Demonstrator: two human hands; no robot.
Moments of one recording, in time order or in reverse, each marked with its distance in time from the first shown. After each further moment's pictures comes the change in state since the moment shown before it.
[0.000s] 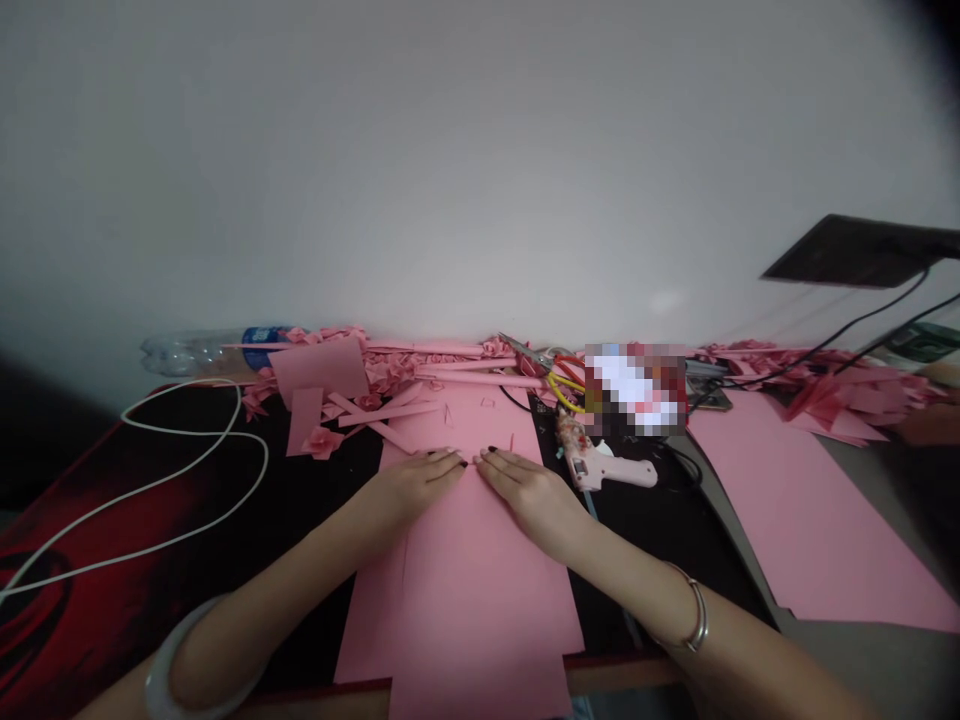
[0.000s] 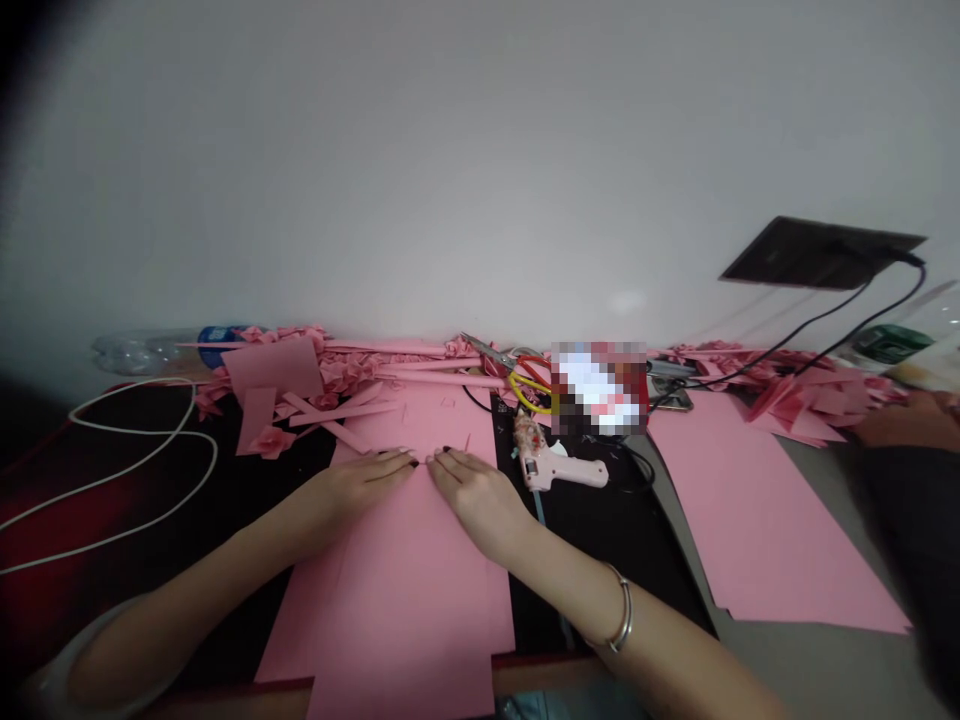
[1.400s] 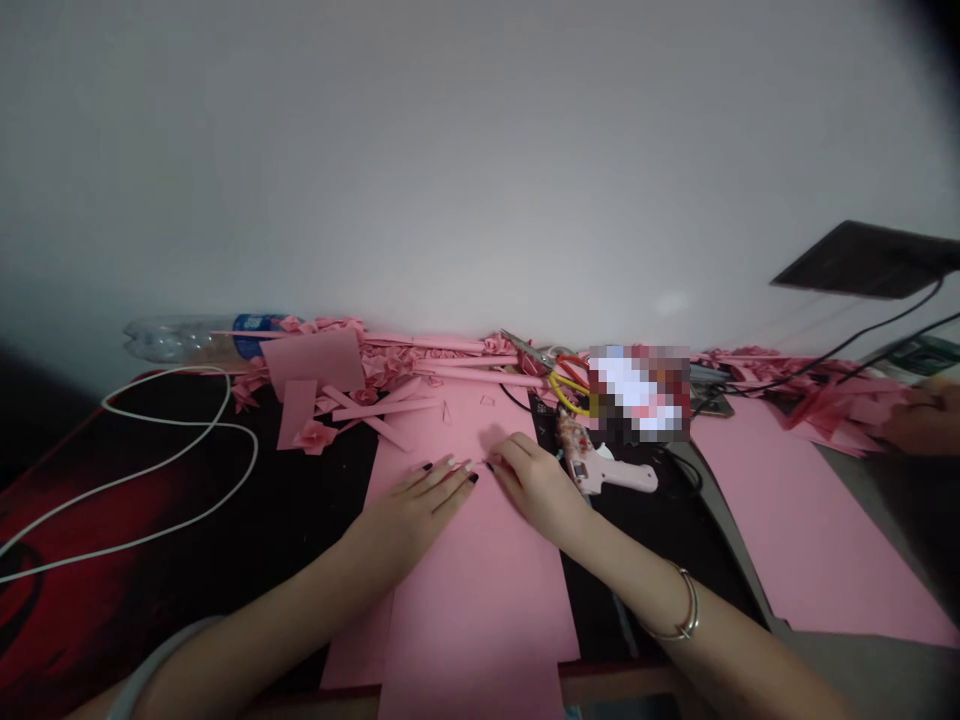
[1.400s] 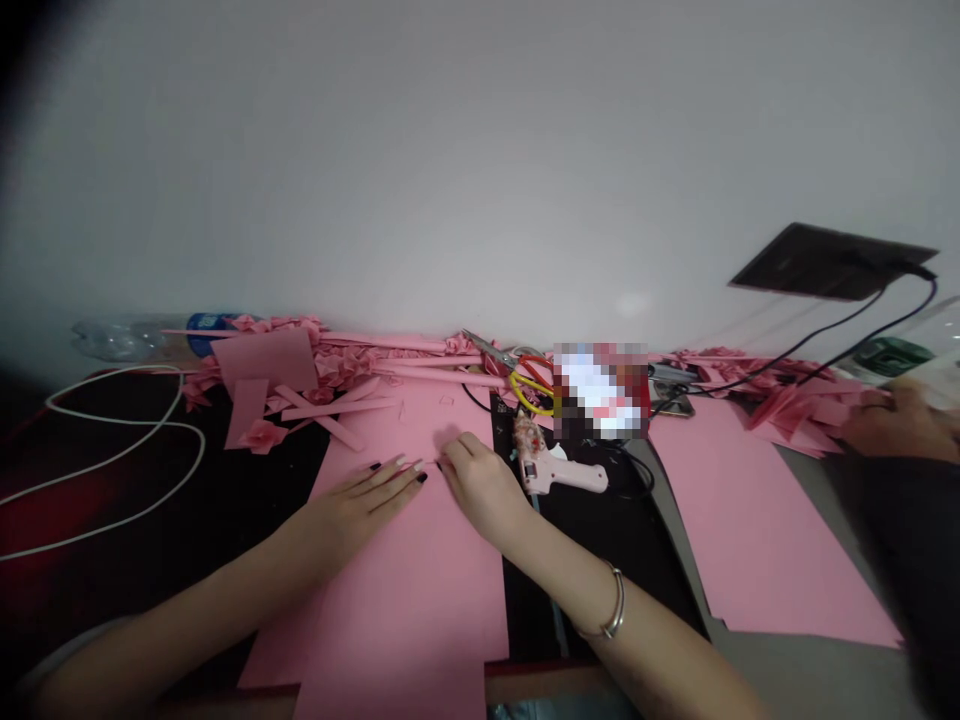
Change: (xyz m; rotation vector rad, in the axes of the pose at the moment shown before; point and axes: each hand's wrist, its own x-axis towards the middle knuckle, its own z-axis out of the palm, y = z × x) left_hand -0.007 0.025 0.019 0.357 -0.106 -0.014; right_hand 0.015 0.008 -0.002 0.329 0.098 0.317
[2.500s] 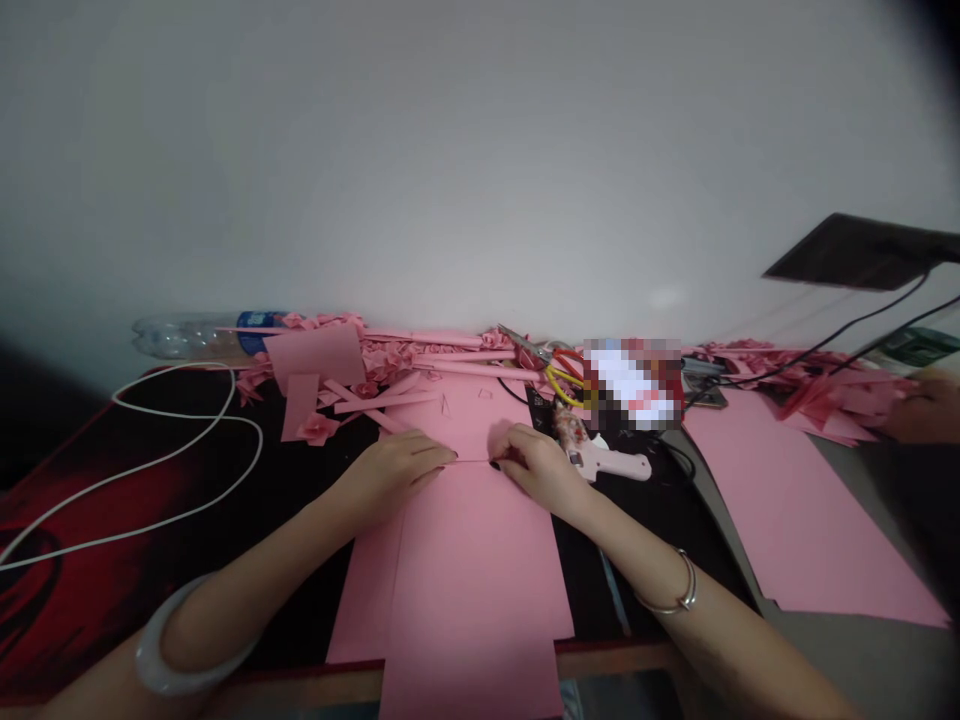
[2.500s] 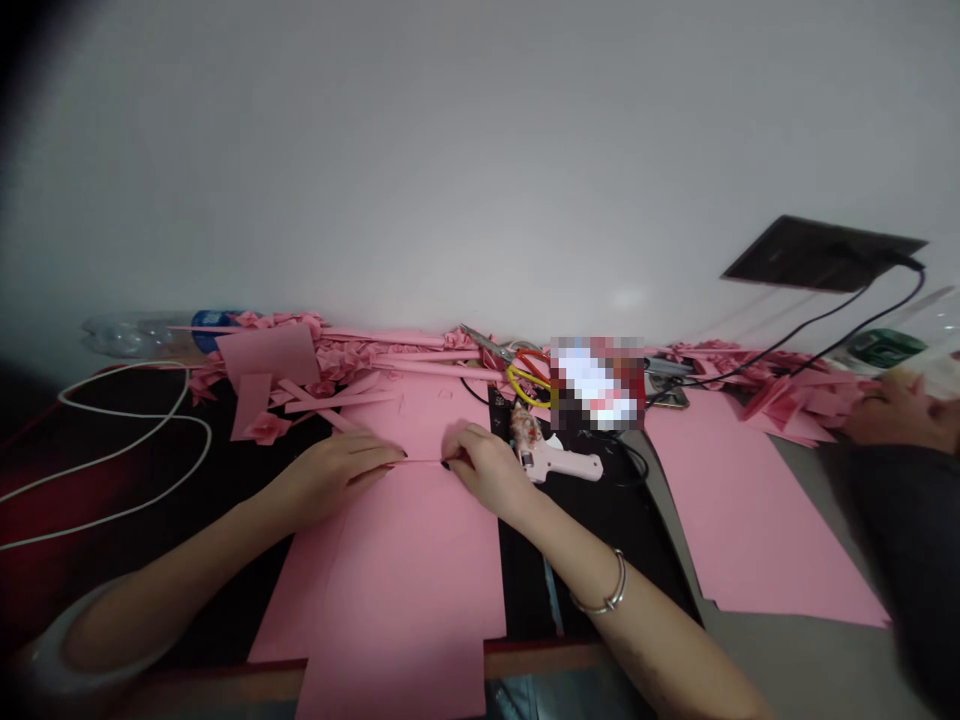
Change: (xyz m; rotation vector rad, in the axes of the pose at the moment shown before) left_hand 0.011 -0.034 -0.022 -0.398 0.212 -0.064; right_hand 0.000 0.015 -0.006 0.161 -0.045 -0.006
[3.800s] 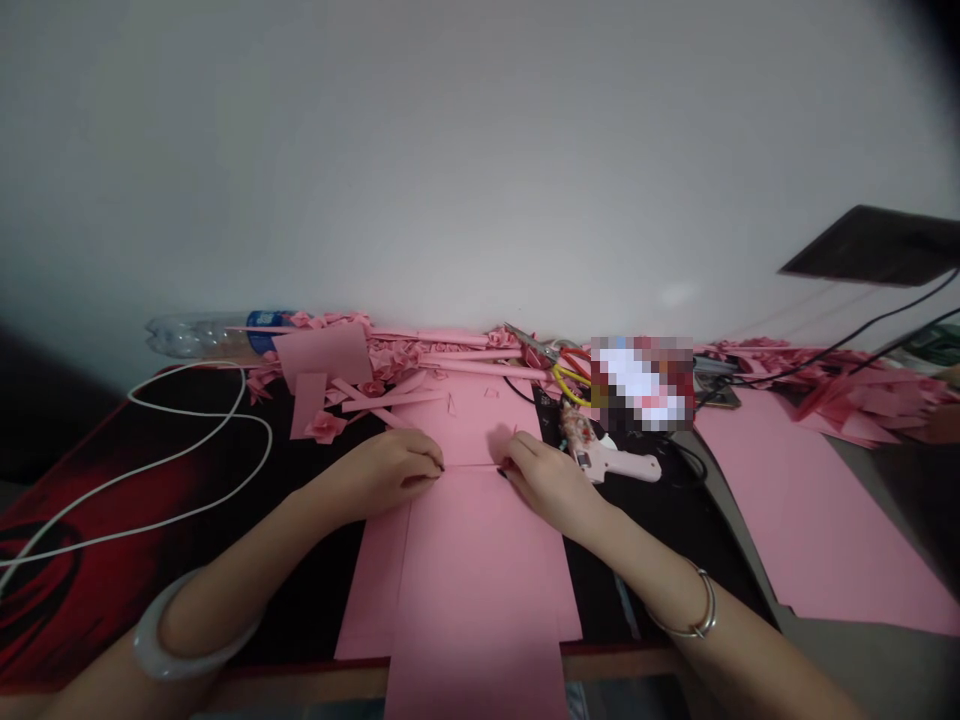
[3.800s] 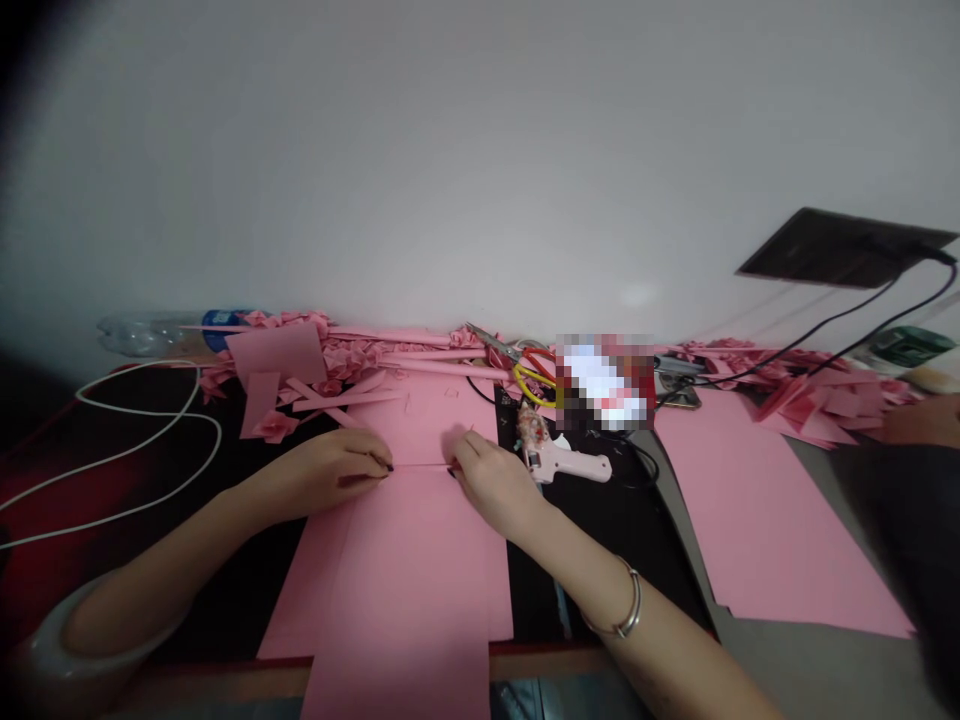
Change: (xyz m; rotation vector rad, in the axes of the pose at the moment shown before) left_hand 0.001 -0.005 -0.021 -0.183 -0.108 0.042; right_hand -0.011 -0.016 0.001 -0.562 -0.092 -0.076
